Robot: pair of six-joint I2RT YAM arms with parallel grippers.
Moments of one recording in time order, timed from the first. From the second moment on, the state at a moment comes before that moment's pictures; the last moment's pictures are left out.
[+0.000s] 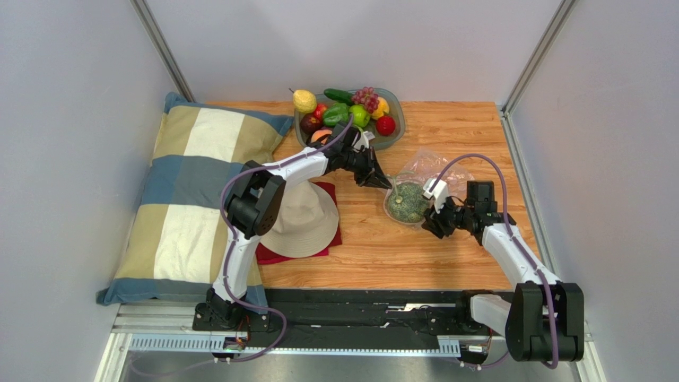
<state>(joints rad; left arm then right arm) -0.62 2.21 1.69 -0.23 0.80 -0.97 0.01 1.12 0.57 -0.37 -0.65 -0.75</state>
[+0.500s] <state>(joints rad) -0.59 2.21 1.62 -0.15 0.80 -1.02 0.01 1.20 0.64 -0.42 -0.65 -0.80</state>
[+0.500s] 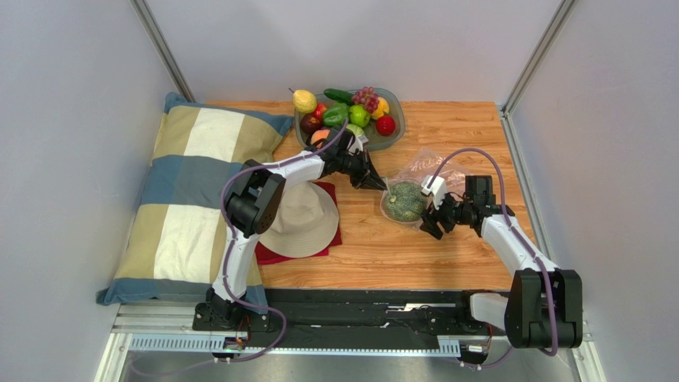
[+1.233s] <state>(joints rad) -0.55 2.10 1.43 -0.01 0.73 -1.12 0.08 1.29 0.73 -0.43 -0.65 -0.81</state>
